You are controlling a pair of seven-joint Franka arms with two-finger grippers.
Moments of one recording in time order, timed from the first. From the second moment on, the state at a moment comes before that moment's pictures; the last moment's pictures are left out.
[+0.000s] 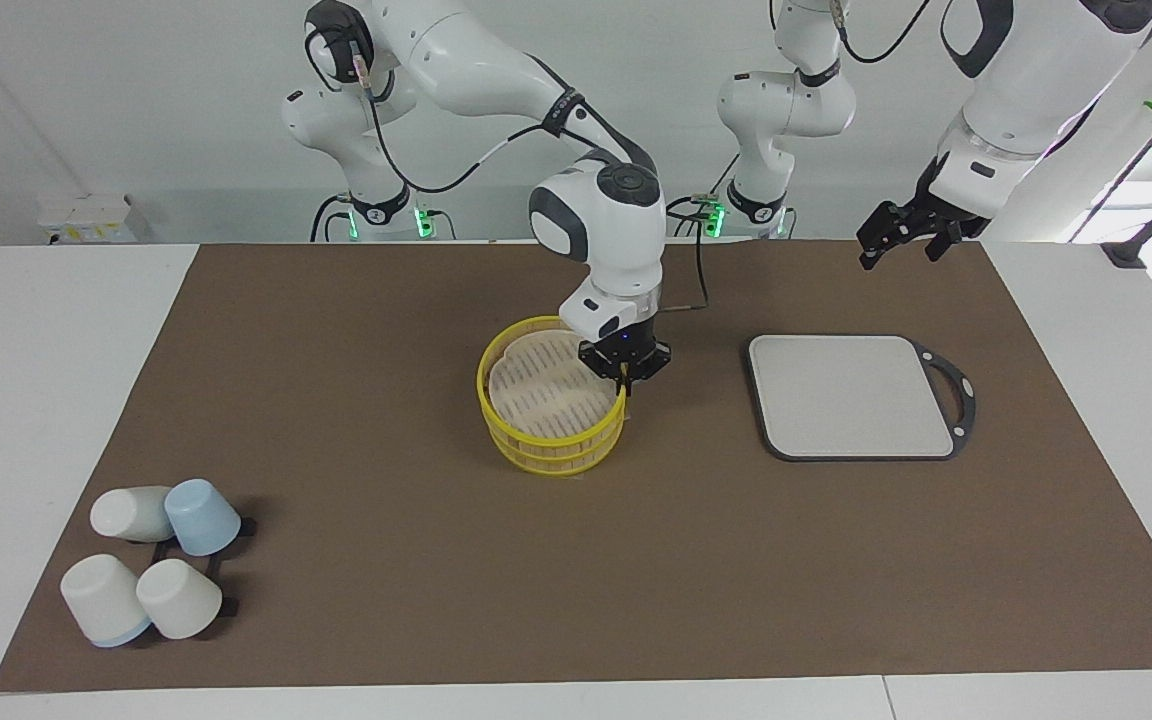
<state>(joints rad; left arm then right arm) -0.21 -0.05 0.12 -1.63 -0.03 1.49 -0.16 0.63 0.51 0.07 -1.50 -0.11 2.15 0.87</state>
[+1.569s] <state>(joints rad) -0.26 -0.02 0.20 -1.56 -0.03 1.48 -0.06 0.64 0.50 0.07 -1.51 -0.13 2.14 0.94</state>
